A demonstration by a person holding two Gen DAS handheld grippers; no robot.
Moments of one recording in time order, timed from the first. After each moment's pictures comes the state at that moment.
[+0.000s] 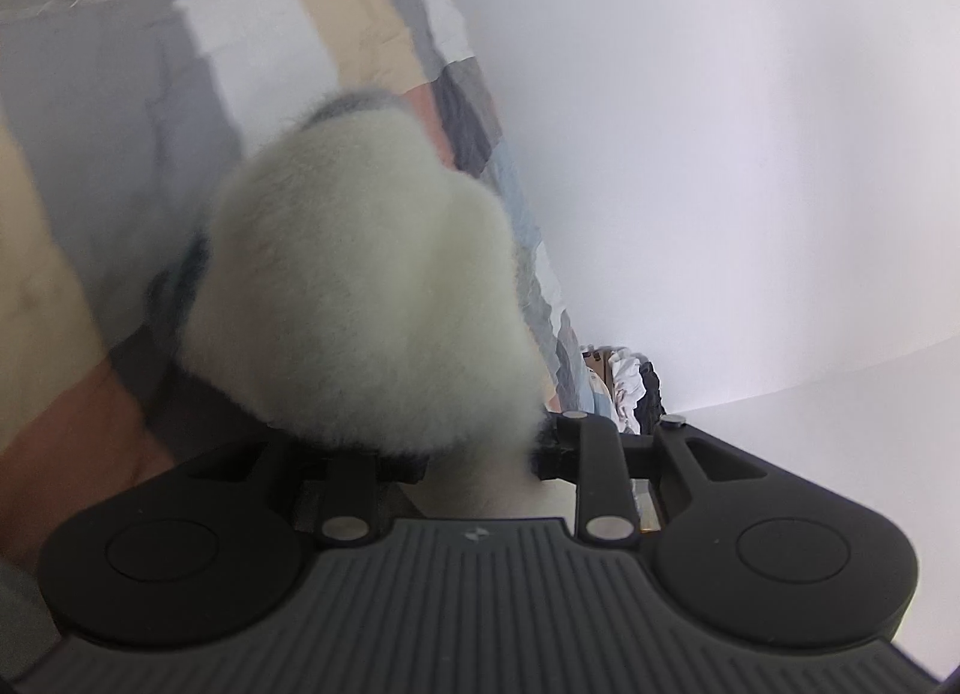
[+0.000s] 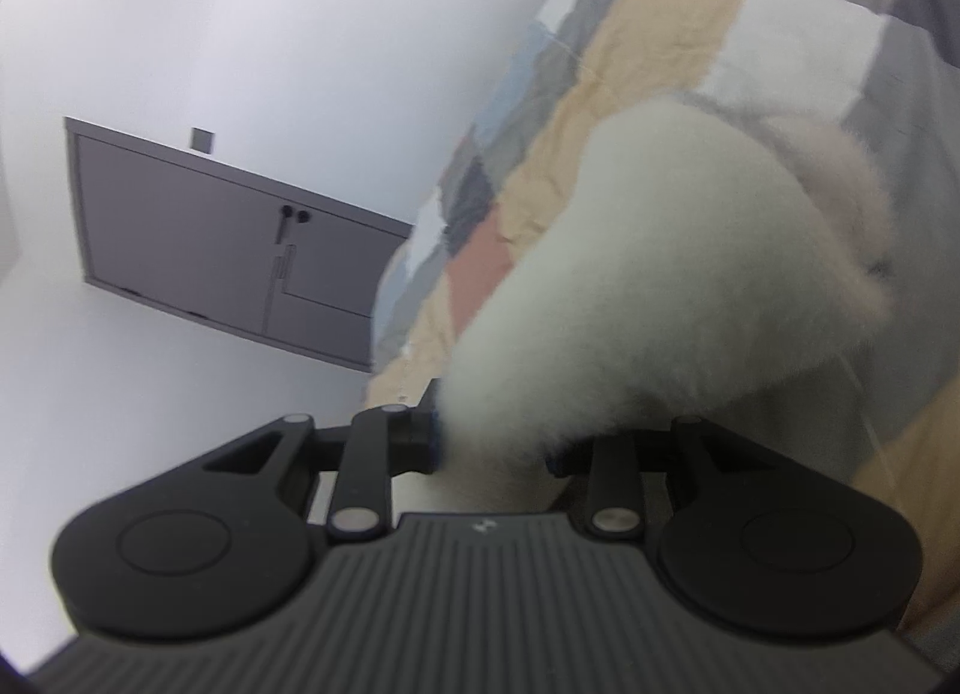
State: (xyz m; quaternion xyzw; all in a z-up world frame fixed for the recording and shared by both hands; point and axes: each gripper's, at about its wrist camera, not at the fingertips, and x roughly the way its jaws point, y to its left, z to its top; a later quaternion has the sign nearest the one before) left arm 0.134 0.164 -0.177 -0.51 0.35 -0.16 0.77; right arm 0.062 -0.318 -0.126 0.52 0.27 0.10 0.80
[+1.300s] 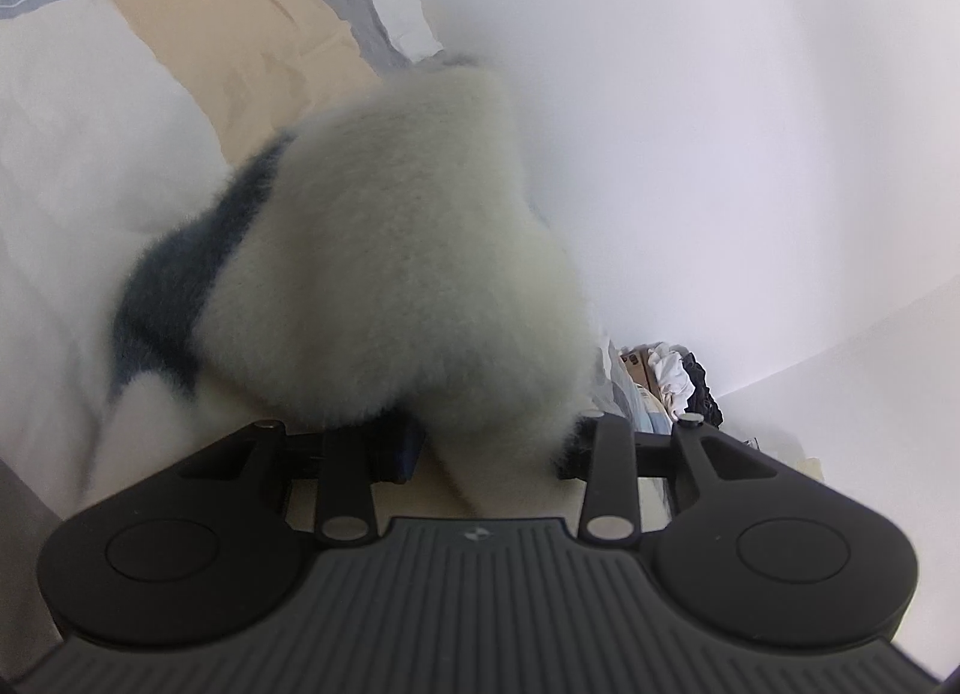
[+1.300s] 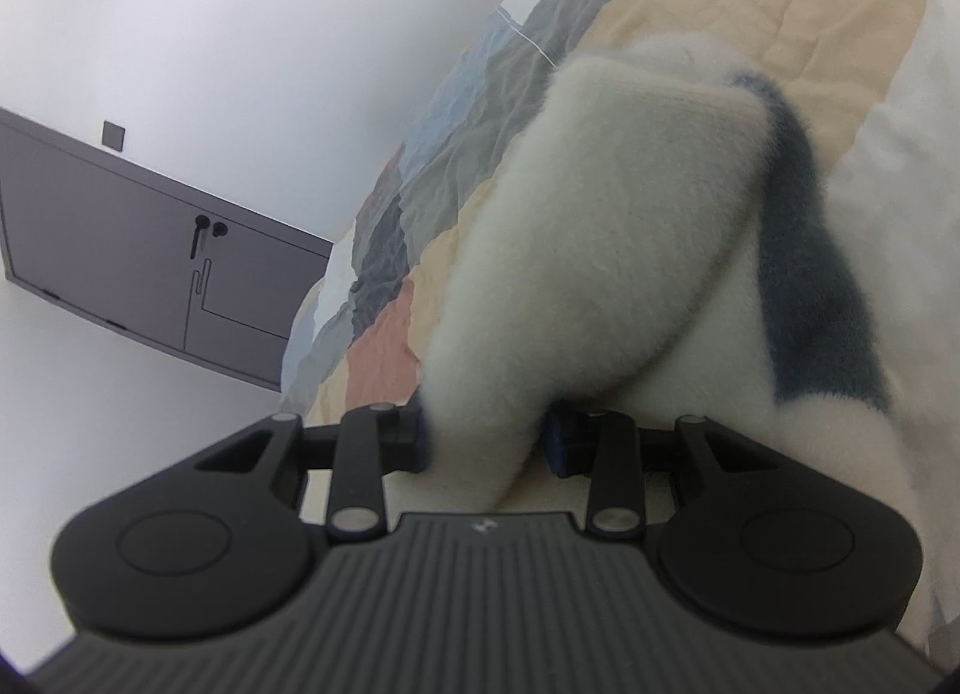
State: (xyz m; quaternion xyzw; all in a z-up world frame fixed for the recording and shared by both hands) left arm 0.347 0.134 -0.255 -0.44 0.34 -0.20 0.81; right arm 0.284 -0.335 -0.203 0.48 0.30 0.06 0.82
